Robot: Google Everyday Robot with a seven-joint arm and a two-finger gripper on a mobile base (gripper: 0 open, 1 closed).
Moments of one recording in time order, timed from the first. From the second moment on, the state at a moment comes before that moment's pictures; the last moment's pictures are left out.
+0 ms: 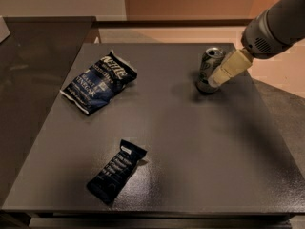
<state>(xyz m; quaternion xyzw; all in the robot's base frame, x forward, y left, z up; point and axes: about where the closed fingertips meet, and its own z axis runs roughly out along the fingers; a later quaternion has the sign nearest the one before) 0.583 -0.198 0.938 -0.44 0.84 0.02 0.32</state>
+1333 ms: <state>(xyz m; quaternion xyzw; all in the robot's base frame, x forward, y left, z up) 0.619 -0.173 0.909 -0.42 0.84 0.10 0.34</state>
